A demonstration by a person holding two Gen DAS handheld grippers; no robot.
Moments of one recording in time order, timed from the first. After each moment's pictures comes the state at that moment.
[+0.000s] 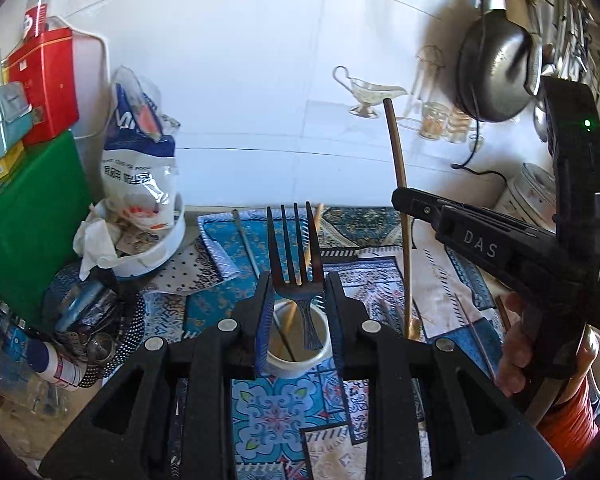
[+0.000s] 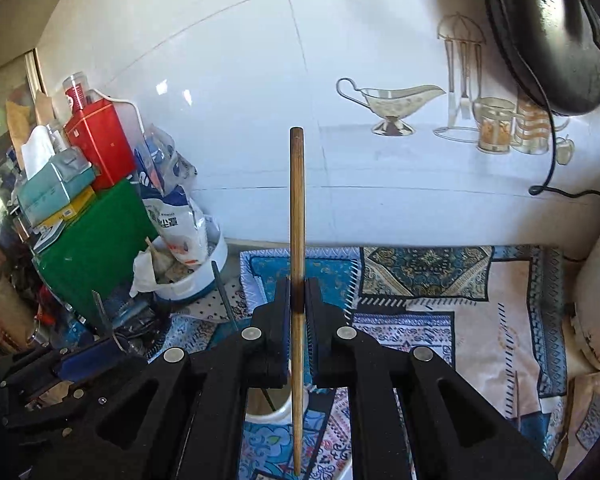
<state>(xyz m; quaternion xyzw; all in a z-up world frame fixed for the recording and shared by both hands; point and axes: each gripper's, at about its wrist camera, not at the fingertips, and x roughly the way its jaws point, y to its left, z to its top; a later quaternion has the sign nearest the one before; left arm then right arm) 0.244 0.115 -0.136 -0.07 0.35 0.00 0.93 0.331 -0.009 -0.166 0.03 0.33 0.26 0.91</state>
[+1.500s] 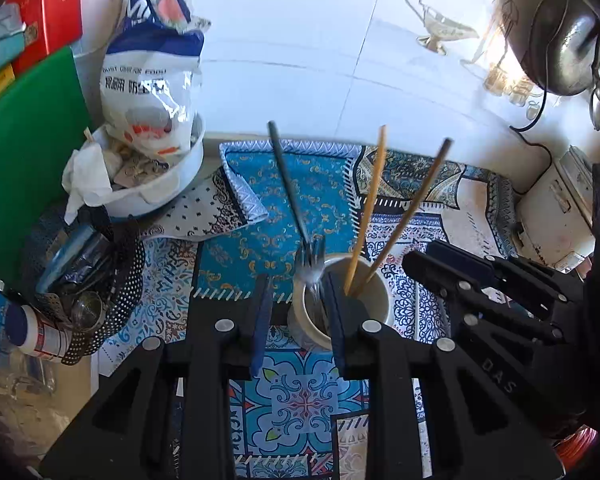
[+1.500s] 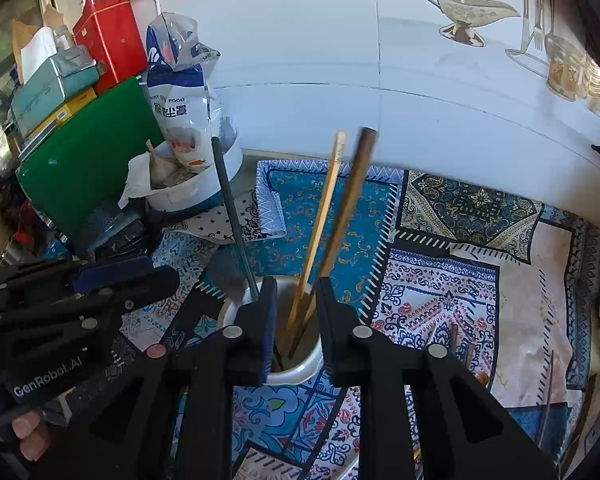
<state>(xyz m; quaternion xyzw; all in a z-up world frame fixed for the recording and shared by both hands) 0.279 0.149 -0.199 -0.10 0.44 0.03 0.89 0.316 0.022 -0.234 -0.05 0.41 0.29 0.87</state>
